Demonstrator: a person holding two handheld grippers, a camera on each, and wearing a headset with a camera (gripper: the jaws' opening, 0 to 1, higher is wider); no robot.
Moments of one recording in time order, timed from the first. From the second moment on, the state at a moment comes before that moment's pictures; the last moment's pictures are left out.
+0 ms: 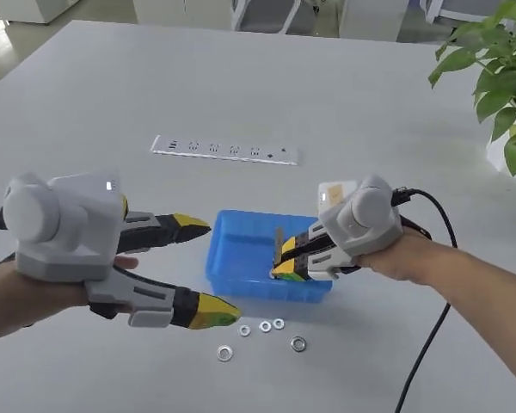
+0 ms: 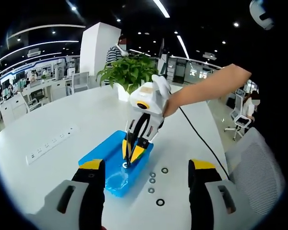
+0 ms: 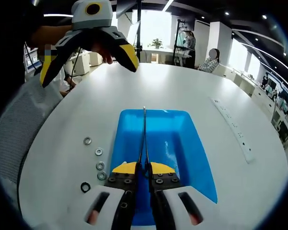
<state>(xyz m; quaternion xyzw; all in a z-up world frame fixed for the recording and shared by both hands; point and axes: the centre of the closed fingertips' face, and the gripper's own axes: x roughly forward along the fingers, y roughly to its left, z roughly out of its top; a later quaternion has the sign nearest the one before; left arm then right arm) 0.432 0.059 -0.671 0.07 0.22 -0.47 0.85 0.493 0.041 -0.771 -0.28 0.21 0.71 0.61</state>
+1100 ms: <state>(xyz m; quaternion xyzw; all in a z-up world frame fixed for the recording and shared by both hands) 0.490 0.015 -0.676 0.15 0.19 -0.54 0.81 0.493 0.039 -0.771 -0.28 0.22 0.71 0.61</state>
